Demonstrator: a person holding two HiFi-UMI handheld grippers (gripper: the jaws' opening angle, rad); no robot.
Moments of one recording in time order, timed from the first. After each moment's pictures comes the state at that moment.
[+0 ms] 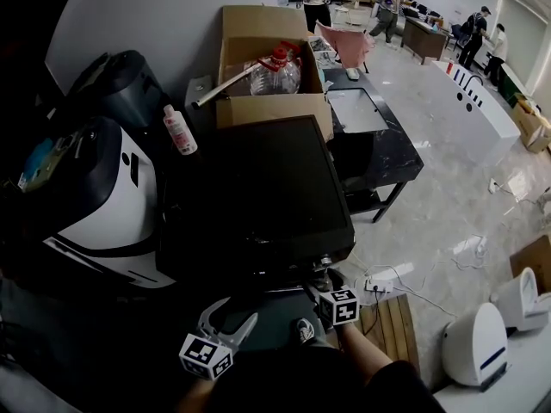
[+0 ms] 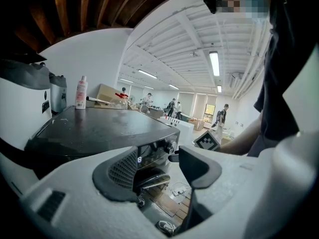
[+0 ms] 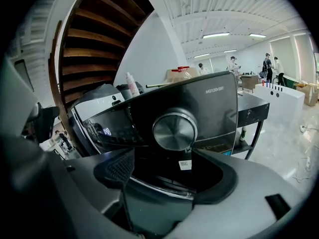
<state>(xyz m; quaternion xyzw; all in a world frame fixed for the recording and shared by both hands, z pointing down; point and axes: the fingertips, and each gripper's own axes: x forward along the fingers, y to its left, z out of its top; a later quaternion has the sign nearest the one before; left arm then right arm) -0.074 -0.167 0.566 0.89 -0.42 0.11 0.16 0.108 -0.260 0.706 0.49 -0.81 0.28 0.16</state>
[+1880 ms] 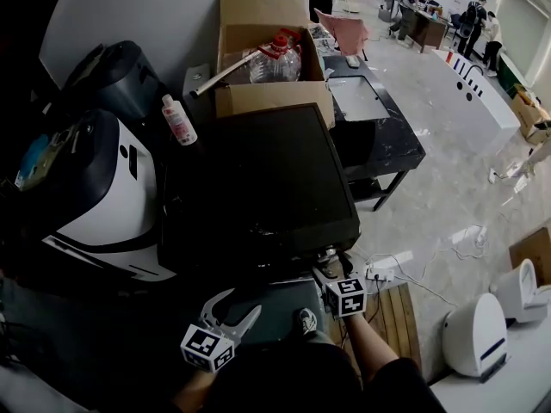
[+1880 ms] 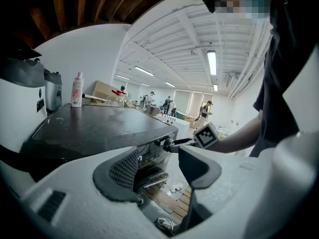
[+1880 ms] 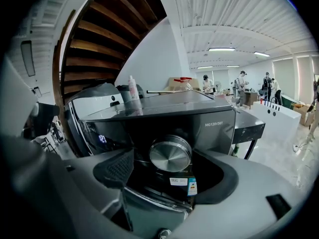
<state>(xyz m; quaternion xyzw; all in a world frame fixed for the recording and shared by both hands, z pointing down) -0.079 -0.173 0.567 0.90 -0.39 0.12 0.17 0.115 -0.275 0.674 0.52 -0.81 0.21 0.17</state>
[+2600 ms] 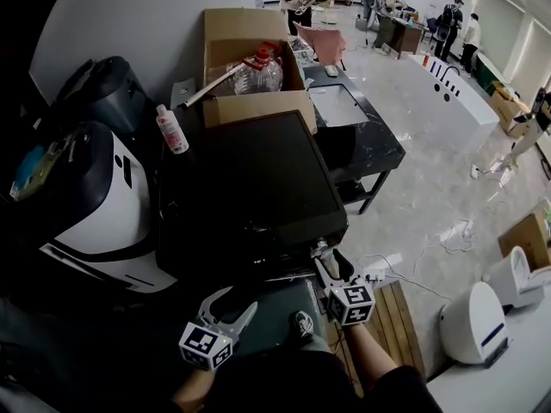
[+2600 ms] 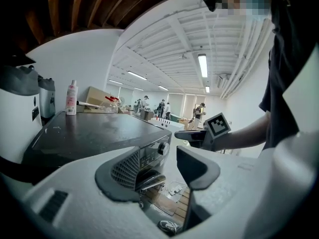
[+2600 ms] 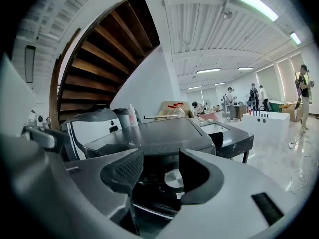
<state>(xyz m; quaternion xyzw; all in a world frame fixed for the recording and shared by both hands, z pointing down) -0.085 -0.153 0.548 0.92 -0.36 0.11 0.13 0.121 -0.231 0.580 0.58 -0.80 0.16 0.06</state>
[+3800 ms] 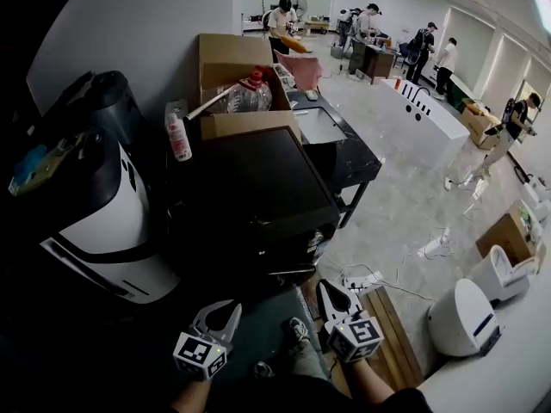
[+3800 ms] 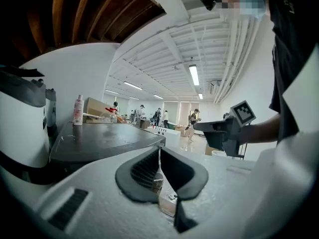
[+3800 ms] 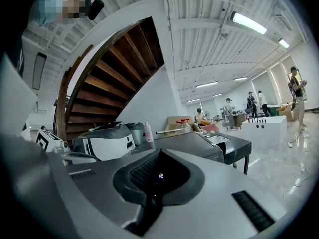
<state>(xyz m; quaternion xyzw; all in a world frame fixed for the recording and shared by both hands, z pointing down) -0.156 -0.077 0.518 0.93 -0.35 0.06 0.09 0.037 -0.079 0.483 0.59 -0.80 0.12 -0.02</state>
